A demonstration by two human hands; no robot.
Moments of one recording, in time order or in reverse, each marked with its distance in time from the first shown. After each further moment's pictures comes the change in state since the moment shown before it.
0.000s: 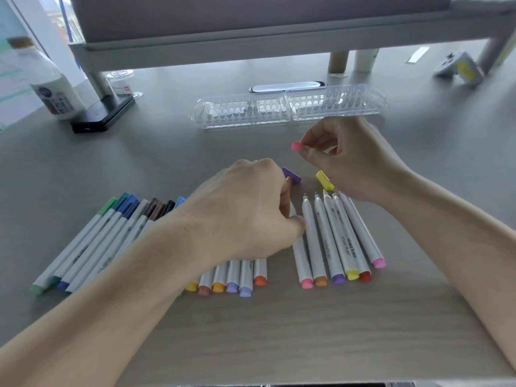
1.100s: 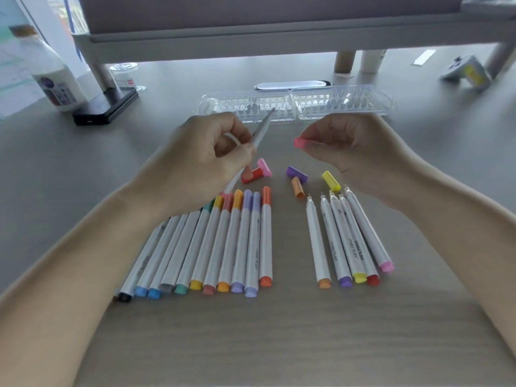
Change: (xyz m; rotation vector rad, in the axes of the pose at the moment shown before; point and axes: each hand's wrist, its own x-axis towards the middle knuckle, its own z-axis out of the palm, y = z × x) left_hand 0.012 -0.060 -0.022 -0.423 0.254 0.020; right_hand 0.000 -0.004 -0.004 0.331 -0.107 0.019
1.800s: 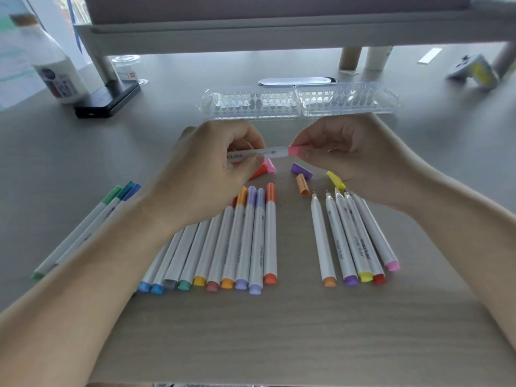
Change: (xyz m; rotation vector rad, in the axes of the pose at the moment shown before) left_hand -0.004 -0.013 0.012 0.161 0.100 0.146; right_hand -0.005 -0.005 0.004 -0.039 -0.124 -0.129
